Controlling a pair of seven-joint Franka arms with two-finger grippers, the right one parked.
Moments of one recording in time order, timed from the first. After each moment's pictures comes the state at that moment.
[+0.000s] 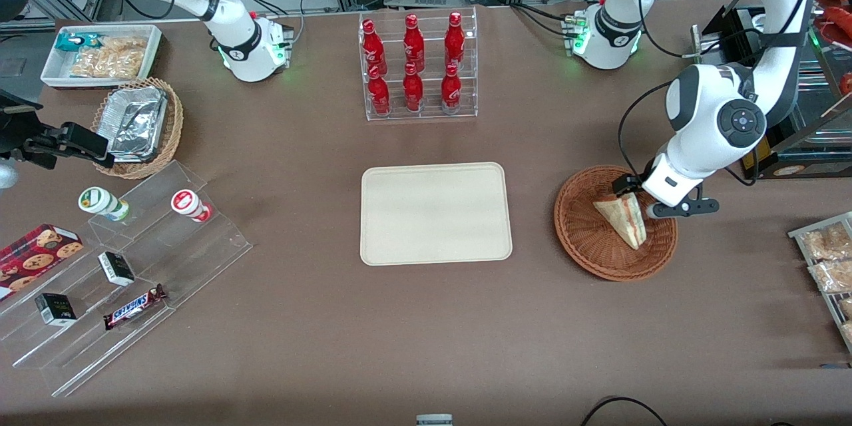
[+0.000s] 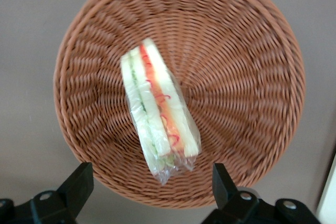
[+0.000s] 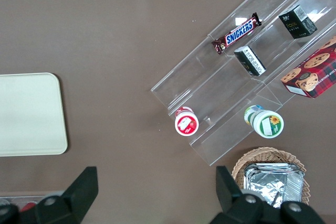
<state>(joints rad) 0.02 0.10 -0.13 -2.25 0.00 2.30 -0.34</state>
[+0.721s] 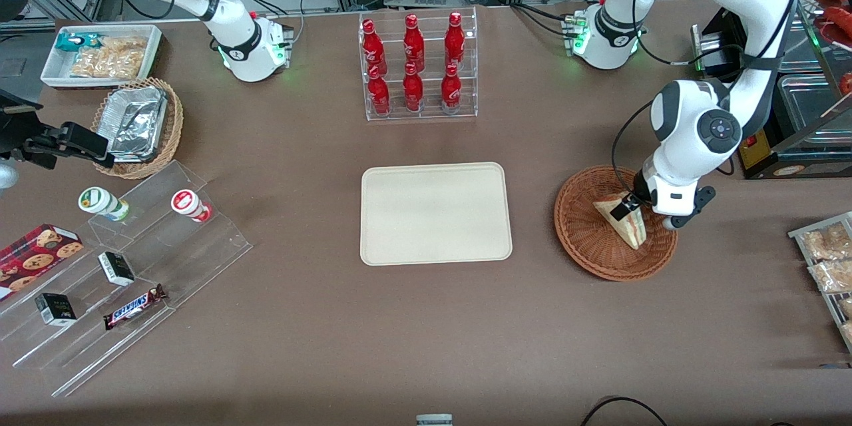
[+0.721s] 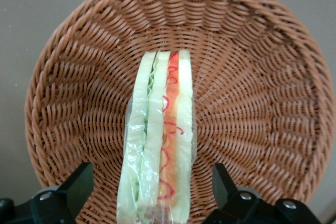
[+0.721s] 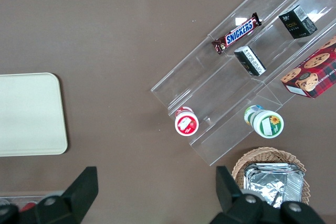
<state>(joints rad) 0.02 0.20 -0.14 -2.31 0.00 2.51 -0.79</state>
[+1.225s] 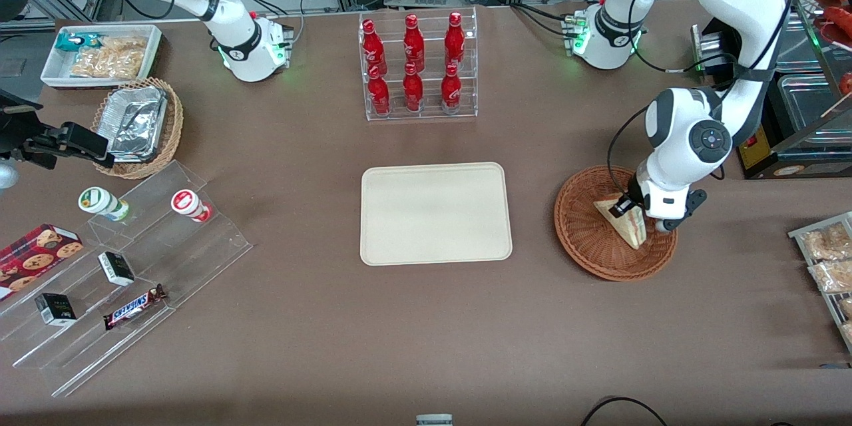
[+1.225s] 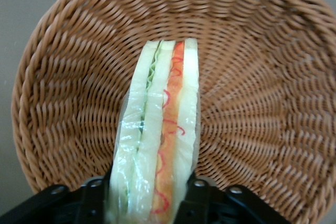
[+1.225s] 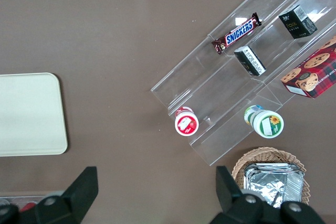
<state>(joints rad) 0.02 0.23 -0.14 -2.30 0.00 2.51 -0.72</state>
